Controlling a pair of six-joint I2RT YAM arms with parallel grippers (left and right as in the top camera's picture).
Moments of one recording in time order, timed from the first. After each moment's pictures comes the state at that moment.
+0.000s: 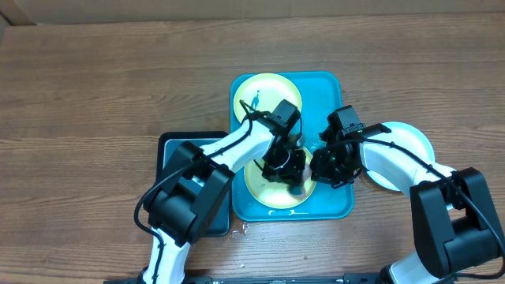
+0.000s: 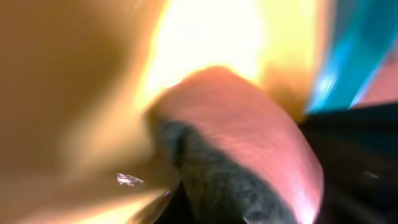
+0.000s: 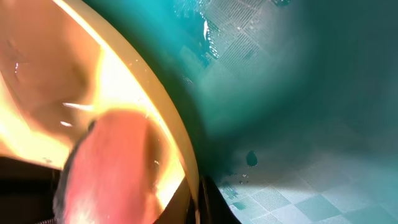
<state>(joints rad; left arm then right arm) -0.65 2.11 1.38 -0.80 0.60 -0.52 0.31 1.75 0.94 -0.69 -0.37 0.41</state>
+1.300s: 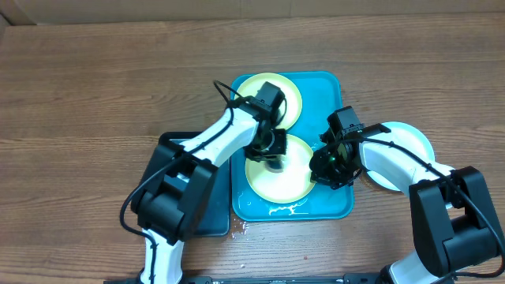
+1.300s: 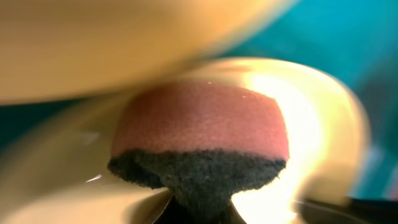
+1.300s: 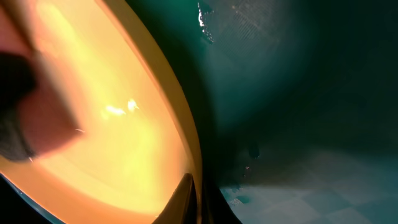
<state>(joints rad) -0.56 2.08 1.42 -0.74 0.35 -0.52 0.31 1.76 0.94 -0.71 -0.39 0.44</state>
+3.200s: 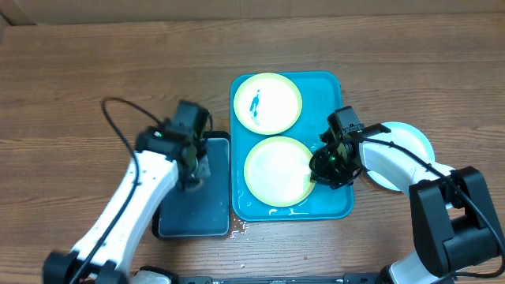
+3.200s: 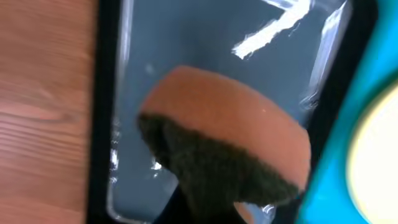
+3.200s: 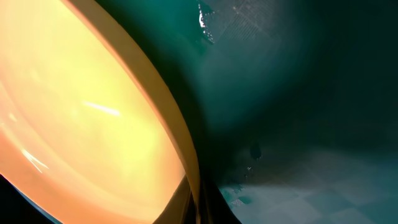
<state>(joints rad) -0.29 1.45 1.01 -1.02 -0.13 -0.49 0.31 1.76 0.94 -0.70 -0.39 0.45</state>
